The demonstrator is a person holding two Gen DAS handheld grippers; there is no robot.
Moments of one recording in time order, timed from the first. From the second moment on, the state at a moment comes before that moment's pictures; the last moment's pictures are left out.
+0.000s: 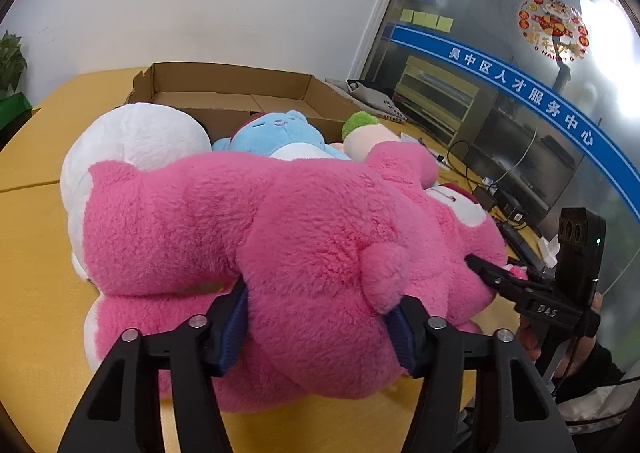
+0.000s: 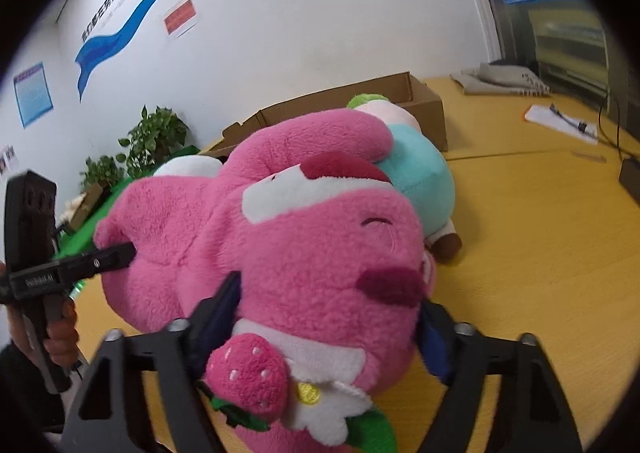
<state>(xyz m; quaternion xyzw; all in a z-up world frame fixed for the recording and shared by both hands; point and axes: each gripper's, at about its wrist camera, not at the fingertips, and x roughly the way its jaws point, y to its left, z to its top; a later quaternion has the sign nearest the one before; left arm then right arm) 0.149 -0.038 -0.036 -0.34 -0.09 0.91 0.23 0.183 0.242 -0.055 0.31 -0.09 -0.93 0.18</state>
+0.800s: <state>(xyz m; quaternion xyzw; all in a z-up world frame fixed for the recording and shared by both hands) -0.029 -0.074 0.157 -0.23 -0.05 0.95 0.22 0.020 0.228 0.138 0.17 -0.07 -0.96 0.22</state>
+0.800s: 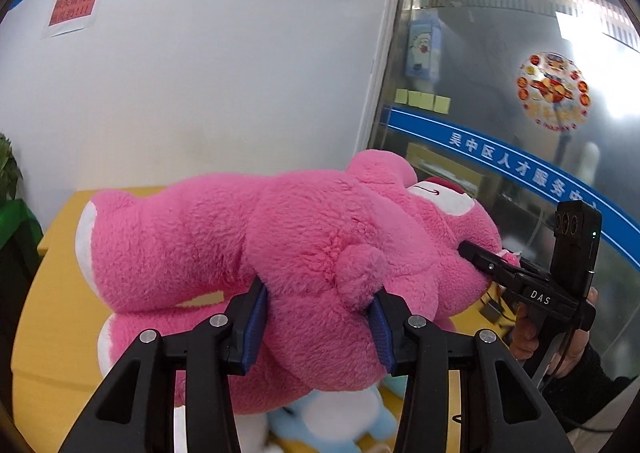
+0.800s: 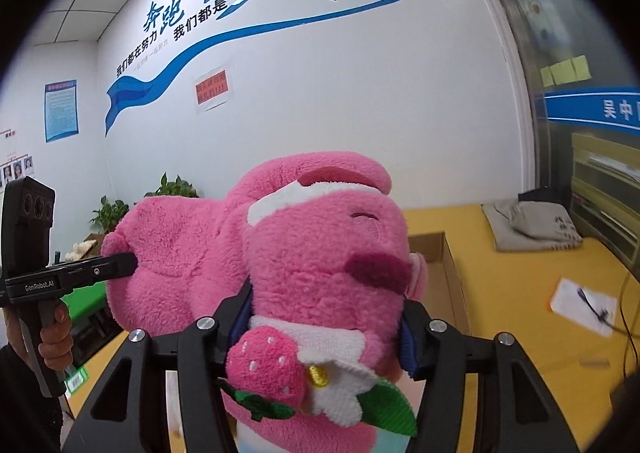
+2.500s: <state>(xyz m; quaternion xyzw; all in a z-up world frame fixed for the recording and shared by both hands) -0.006 -0.019 0.084 -0.29 0.01 0.95 0.07 -0.049 0.199 0.088 0.27 0.02 -0.96 0.09</state>
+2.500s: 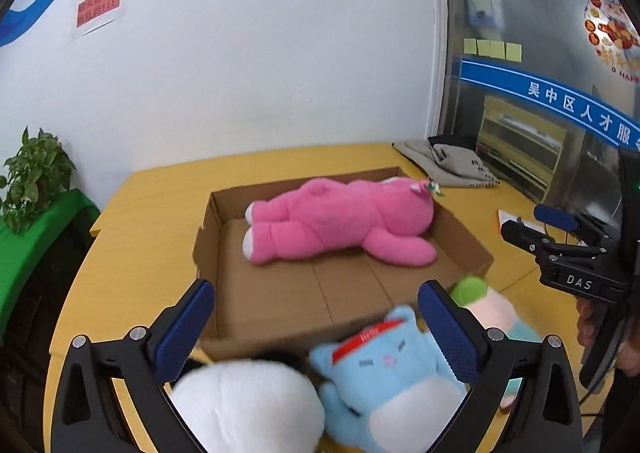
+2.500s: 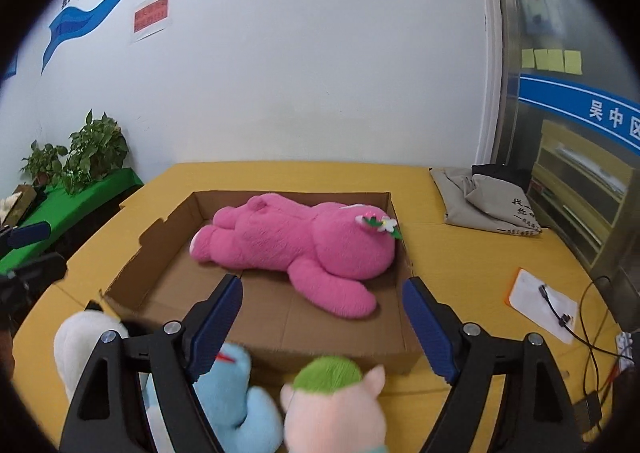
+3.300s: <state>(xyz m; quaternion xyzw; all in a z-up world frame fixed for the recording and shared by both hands) 0.031 -0.011 0.035 -0.32 -0.05 0.94 0.05 0.016 0.180 0.059 0.29 0.04 -0.95 0.08</state>
